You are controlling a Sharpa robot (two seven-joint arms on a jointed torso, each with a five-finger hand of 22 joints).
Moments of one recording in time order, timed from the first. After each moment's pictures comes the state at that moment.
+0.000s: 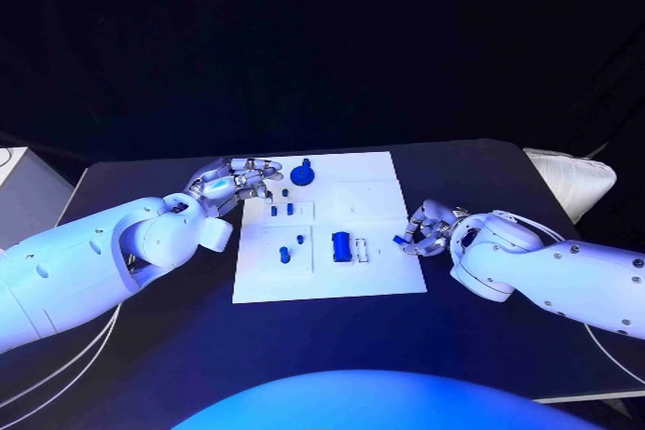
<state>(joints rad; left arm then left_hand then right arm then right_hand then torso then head) 0.88 -0.91 0.25 1.48 -0.14 -0.07 0.22 1.39 -0.19 0.52 0.08 0.25 0.93 0.18 0.19 0.38 1.03 0.12 0.32 0.18 1.00 0.05 1.10 0.43 0.17 0.92 0.14 0.87 0.69 1.10 -0.85 -0.15 1.59 -1.28 -0.37 -0.56 1.34 -0.23 0.33 0.28 0.62 1.08 0.06 0.31 0.57 1.47 -0.01 1.56 1.31 1.47 -0.08 1.56 1.31 0.01 1.47 0.03 1.53 1.31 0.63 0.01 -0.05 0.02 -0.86</state>
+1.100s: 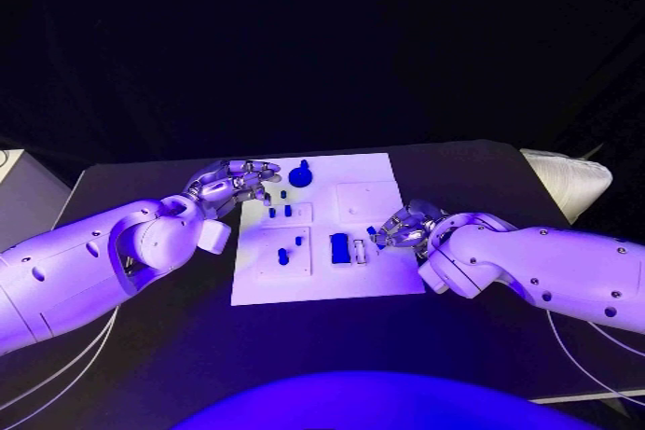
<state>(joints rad) 0.88 -0.92 0.25 1.48 -0.14 -0.07 0.22 1.39 -0.19 0.52 0.08 0.25 0.93 0.18 0.19 0.38 1.03 0.12 0.32 0.18 1.00 0.05 1.10 0.43 0.17 0.92 0.14 0.87 0.69 1.15 -0.78 -0.17 1.64 -0.82 -0.56 -0.55 1.27 -0.25 0.38 0.28 0.59 1.08 0.06 0.33 0.60 1.47 -0.01 1.56 1.31 1.47 -0.08 1.56 1.31 0.01 1.47 0.03 1.54 1.31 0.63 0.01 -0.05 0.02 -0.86</state>
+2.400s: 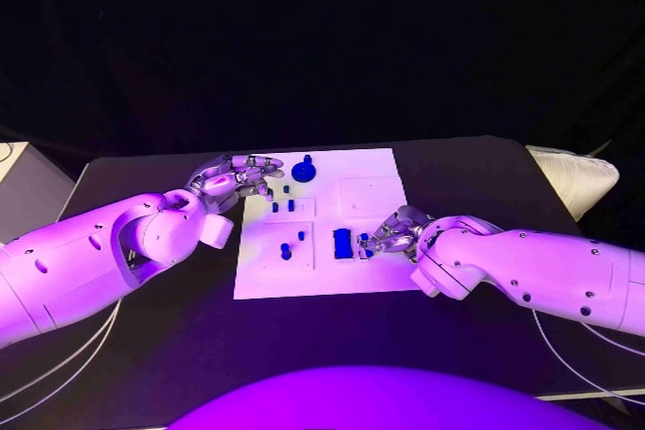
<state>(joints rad) 0.88 -0.92 0.25 1.49 -0.14 -0.07 0.21 1.39 -0.19 0.52 0.09 0.25 0.93 0.18 0.19 0.38 1.03 0.12 0.33 0.18 1.00 0.05 1.10 0.43 0.17 0.92 0.14 0.87 0.69 1.13 -0.72 -0.19 1.59 -0.86 -0.49 -0.57 1.21 -0.24 0.39 0.28 0.46 1.07 0.06 0.34 0.61 1.47 -0.01 1.56 1.31 1.47 -0.08 1.56 1.31 0.01 1.47 0.03 1.53 1.31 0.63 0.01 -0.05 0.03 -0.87</state>
